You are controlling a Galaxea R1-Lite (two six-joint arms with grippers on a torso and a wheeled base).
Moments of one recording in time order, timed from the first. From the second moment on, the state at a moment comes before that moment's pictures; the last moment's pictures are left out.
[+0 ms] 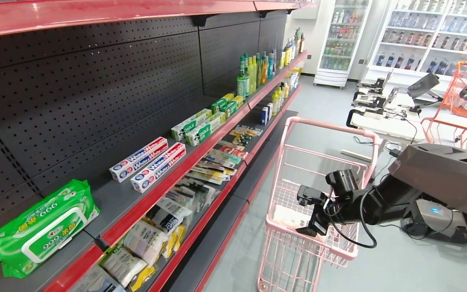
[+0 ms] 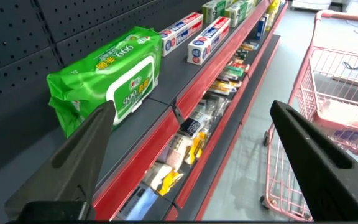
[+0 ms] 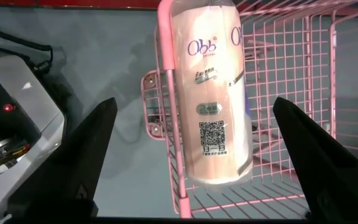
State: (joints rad) left arm 0.00 0.00 0.00 0.00 -0.01 0.00; right arm 0.17 2.41 -1.02 -0.47 0.30 -0.83
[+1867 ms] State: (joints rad) left arm 0.00 0.00 0.00 0.00 -0.01 0.00; right arm 0.15 2.43 -1.15 -0.44 0.29 -0.84
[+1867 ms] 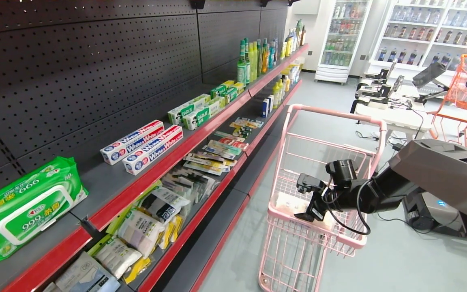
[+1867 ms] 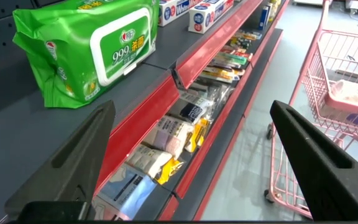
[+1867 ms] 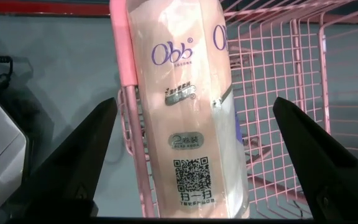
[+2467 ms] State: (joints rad) left arm 0.00 0.00 0.00 0.00 -0.01 0.00; right arm 0.14 2.43 -1.17 -0.41 0.28 -0.84
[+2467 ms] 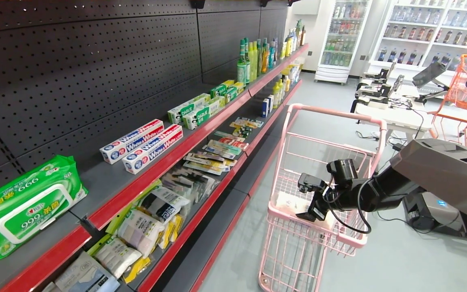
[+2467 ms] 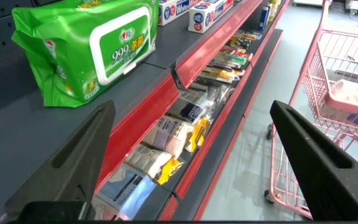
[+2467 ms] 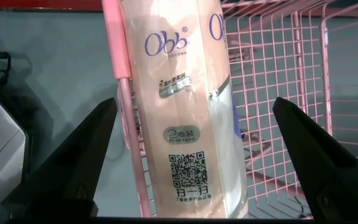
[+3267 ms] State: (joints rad) left arm 0.00 0.00 0.00 0.00 -0.01 0.00; right arm 0.14 2.49 -1.26 -0.41 0.29 -0.83
